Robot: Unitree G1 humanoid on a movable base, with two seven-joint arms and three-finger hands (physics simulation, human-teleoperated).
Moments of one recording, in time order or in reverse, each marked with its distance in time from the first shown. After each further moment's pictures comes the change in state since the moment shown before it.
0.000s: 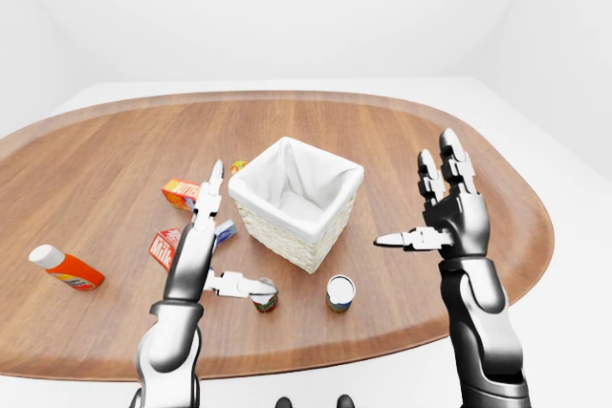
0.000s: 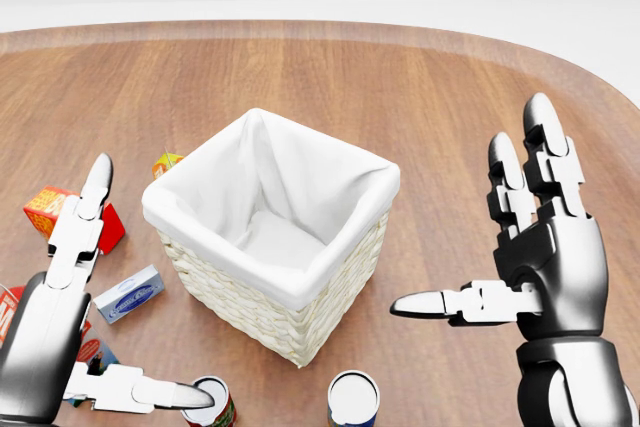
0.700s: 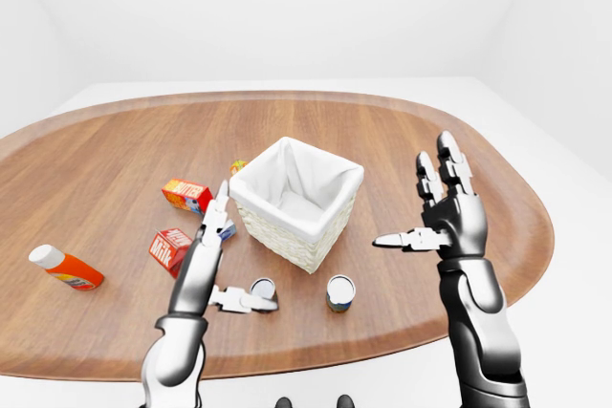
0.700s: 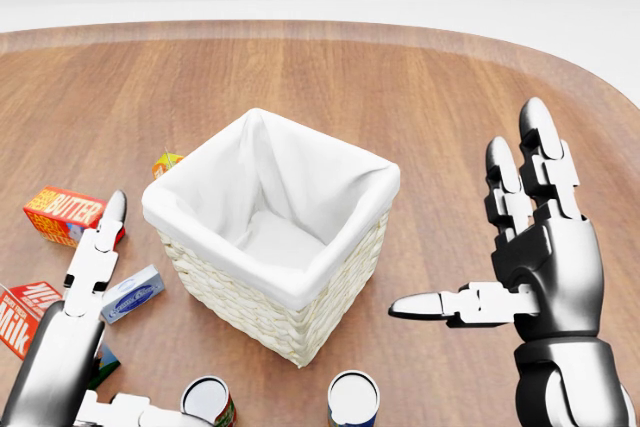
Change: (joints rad) left arm 0.086 -0.009 -0.029 0.012 0.057 0.000 0.003; right arm 0.002 0.001 0.003 0.014 -0.006 0.000 0.001
